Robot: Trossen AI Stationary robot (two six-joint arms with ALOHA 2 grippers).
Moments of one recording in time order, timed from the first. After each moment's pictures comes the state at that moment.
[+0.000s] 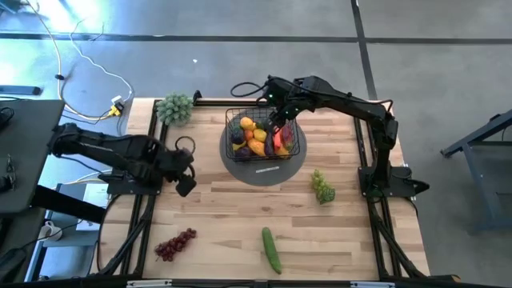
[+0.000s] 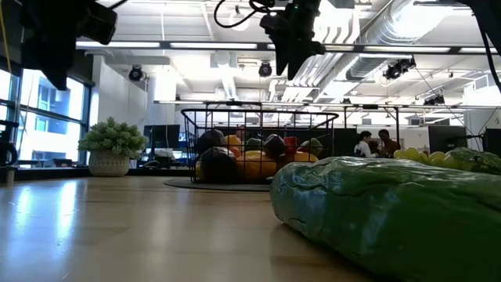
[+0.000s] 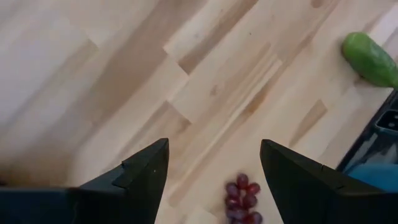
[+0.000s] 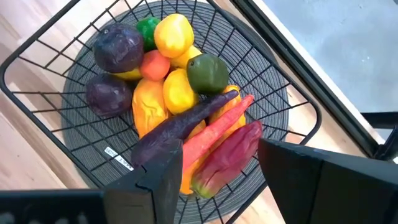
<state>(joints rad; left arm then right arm) -0.05 0.92 0.83 -1.06 0.05 -0.98 -0.33 1.90 2.04 -1.31 0.17 0.33</state>
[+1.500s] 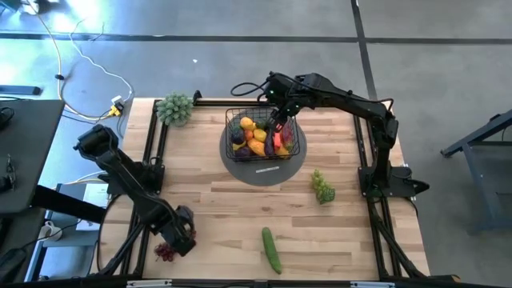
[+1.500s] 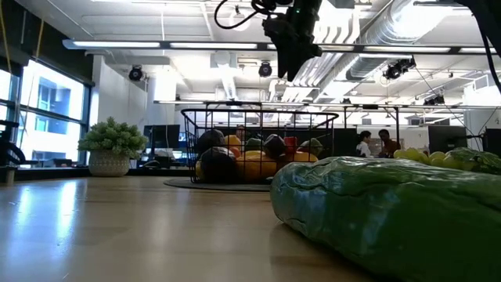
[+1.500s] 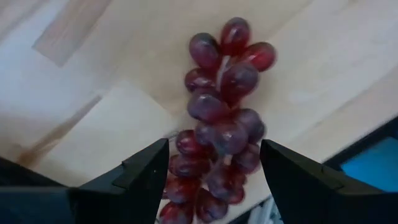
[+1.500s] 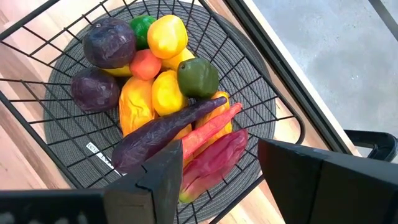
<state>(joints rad) -0.73 1.47 0.83 -0.72 0.16 -1.70 -0.36 1.90 2.04 -1.30 0.17 0.20</state>
